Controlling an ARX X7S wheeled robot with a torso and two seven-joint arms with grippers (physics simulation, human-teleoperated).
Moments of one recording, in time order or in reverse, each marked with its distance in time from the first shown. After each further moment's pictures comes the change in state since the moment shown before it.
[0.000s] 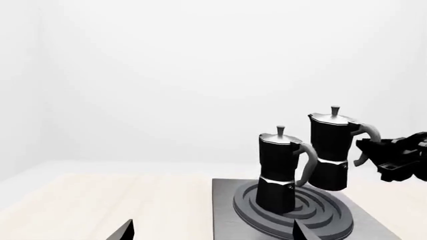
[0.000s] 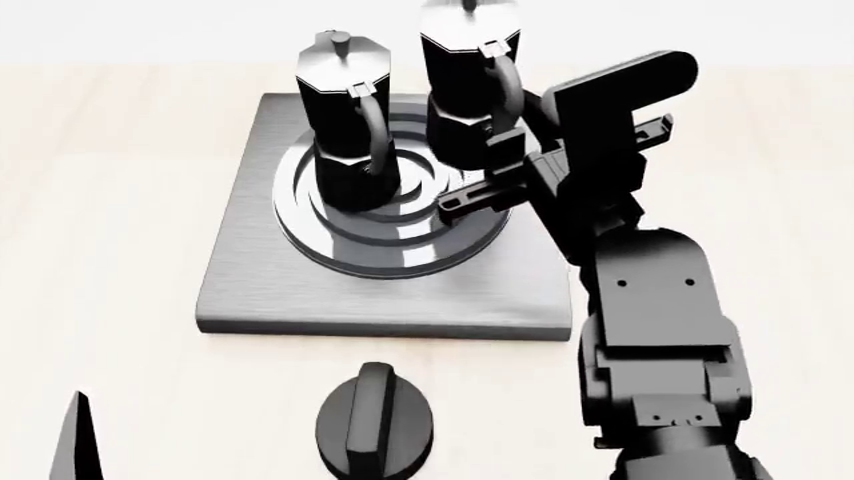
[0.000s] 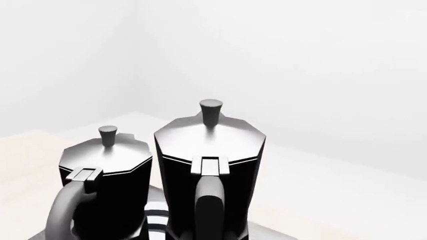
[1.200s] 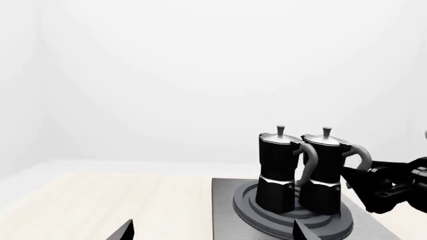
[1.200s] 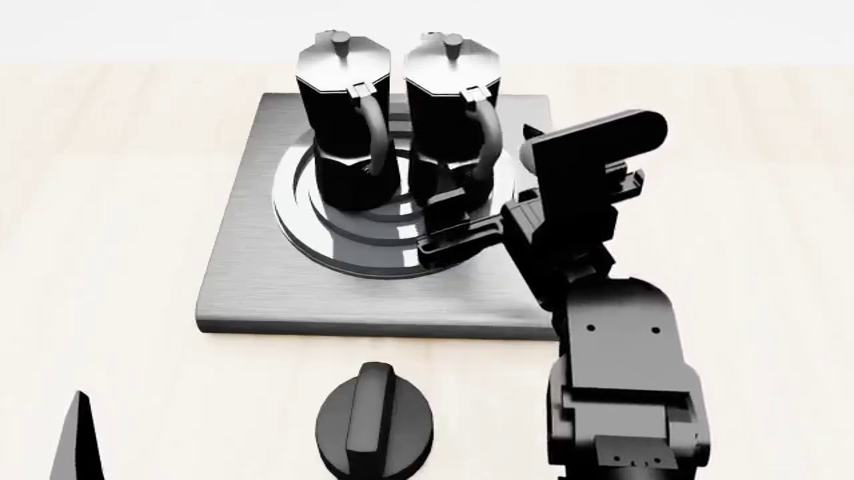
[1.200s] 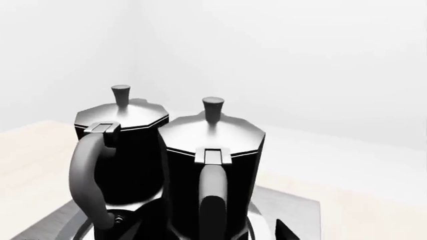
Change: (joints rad) left arm -0.005 -0.007 0.008 -0.011 -0.008 0.013 -0.006; right arm -0.084 -0.064 0.314 -0.002 -0.266 0.000 -0.024
